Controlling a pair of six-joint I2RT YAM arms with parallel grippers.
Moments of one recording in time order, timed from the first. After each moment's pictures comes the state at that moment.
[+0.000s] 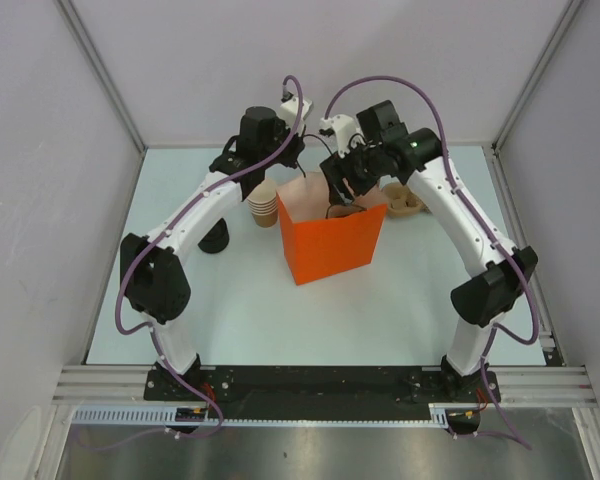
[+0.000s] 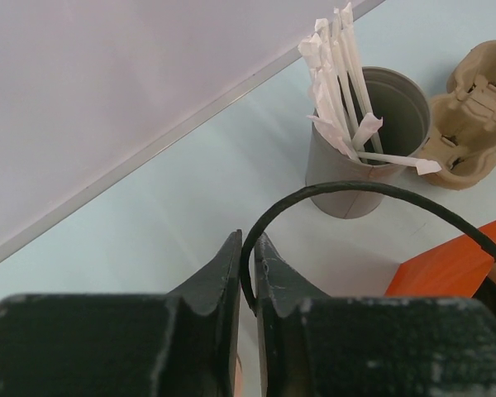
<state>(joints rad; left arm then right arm) -0.48 1.81 1.71 -0.21 0.11 0.15 0.53 1.82 2.05 -1.09 -0.28 -0.22</state>
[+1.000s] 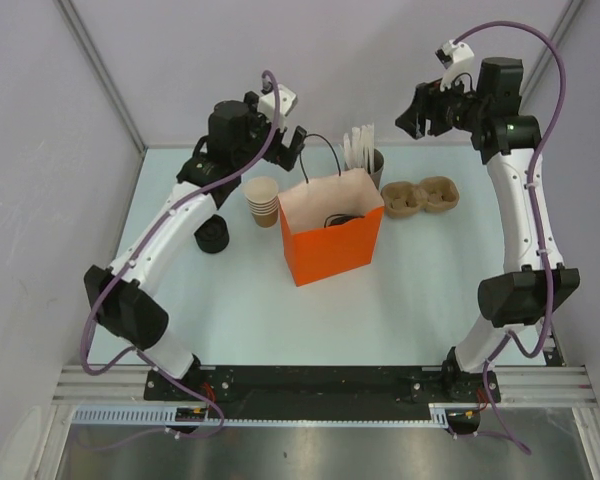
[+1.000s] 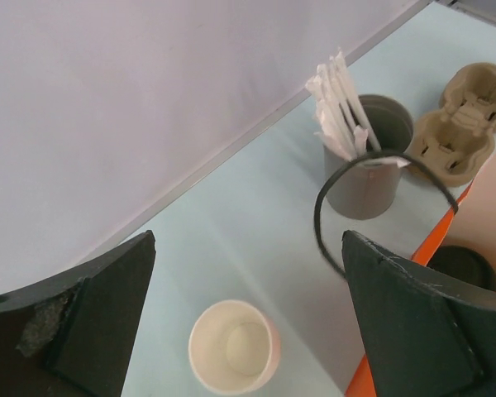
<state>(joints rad) -0.47 1.62 1.68 -0.27 0.12 0.25 0.07 1.72 2.08 -0.73 -0.57 -0.10</state>
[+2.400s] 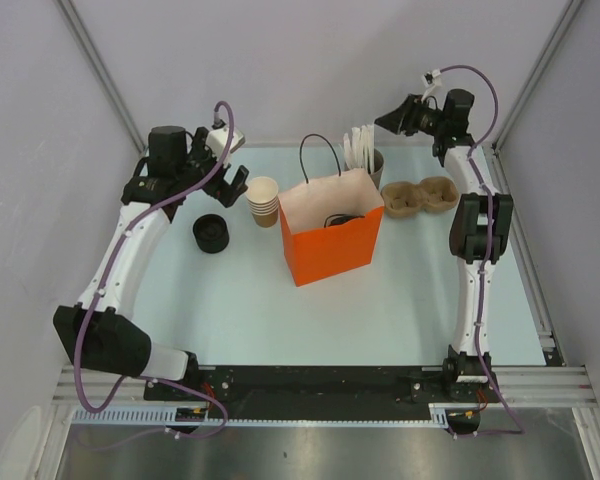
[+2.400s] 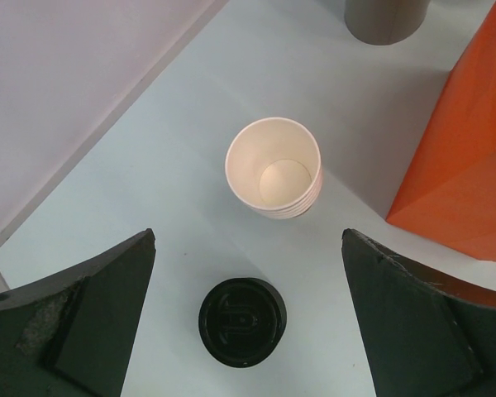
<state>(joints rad) -0.15 1.40 1.44 -0.56 0.42 0.52 -0.02 2.44 2.21 0.12 -0.93 0.44</state>
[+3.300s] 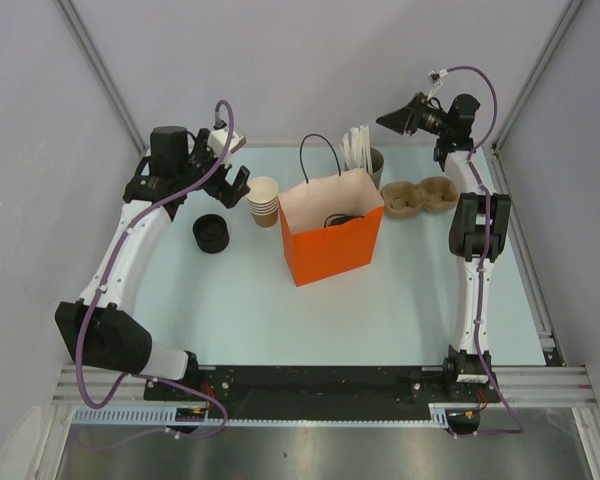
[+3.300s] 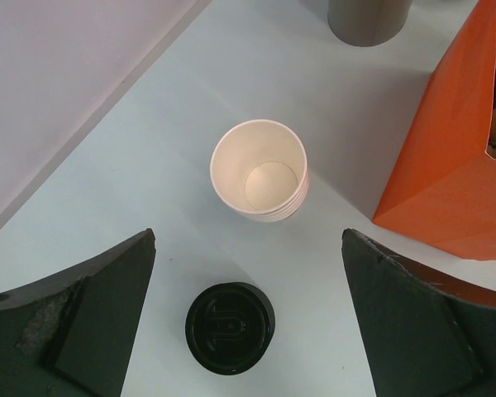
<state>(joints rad) -0.15 1.42 1.44 -0.57 0.46 0.50 -0.04 2.53 2.24 0.51 -1.14 0.75</state>
